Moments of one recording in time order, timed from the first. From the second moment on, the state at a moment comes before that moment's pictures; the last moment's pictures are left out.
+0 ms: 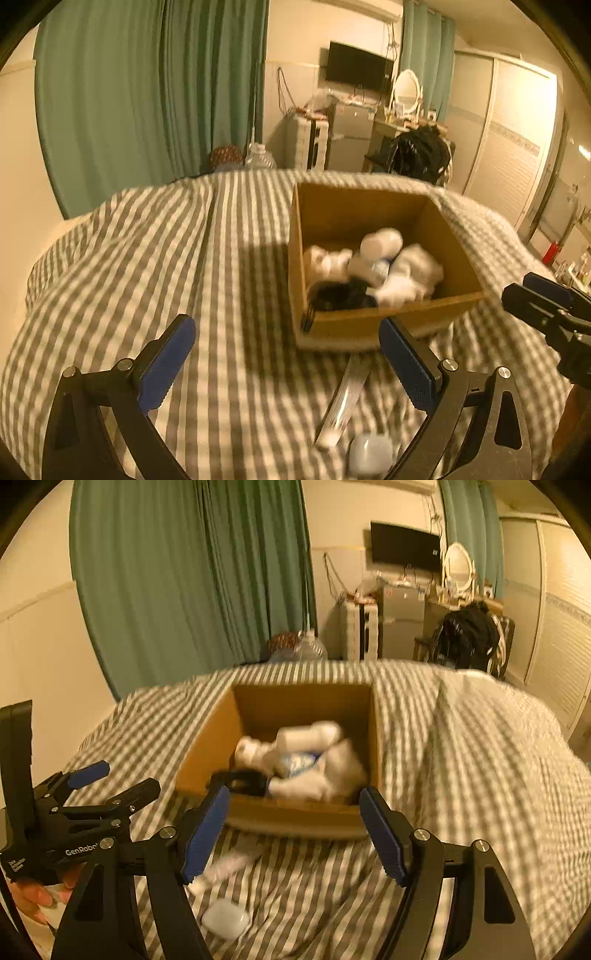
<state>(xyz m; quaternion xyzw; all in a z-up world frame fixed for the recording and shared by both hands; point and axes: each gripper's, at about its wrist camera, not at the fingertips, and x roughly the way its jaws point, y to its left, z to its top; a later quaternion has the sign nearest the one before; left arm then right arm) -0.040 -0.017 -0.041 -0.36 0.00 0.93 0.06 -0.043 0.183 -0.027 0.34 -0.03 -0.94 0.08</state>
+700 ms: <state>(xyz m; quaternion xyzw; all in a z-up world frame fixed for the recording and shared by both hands) -0.017 -0.027 -0.109 -0.43 0.07 0.90 -0.01 -0.031 0.127 -0.153 0.49 0.01 -0.86 0.14</state>
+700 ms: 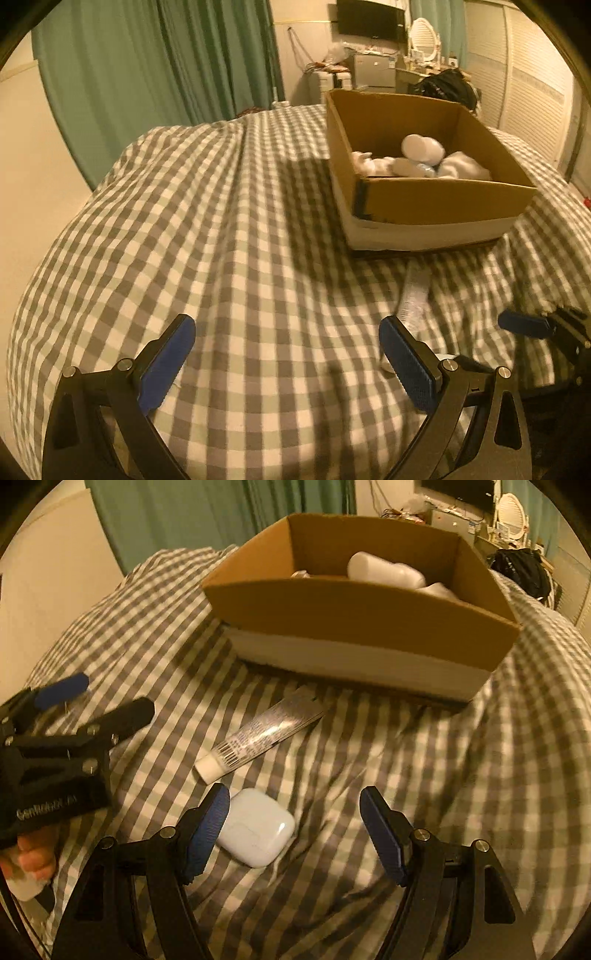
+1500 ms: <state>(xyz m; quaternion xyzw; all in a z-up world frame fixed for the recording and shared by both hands) -0.030 -0.028 -0.115 -0.44 0.06 0.90 0.01 -0.027 0.123 -0.175 0.52 0.03 -0.84 0.16</state>
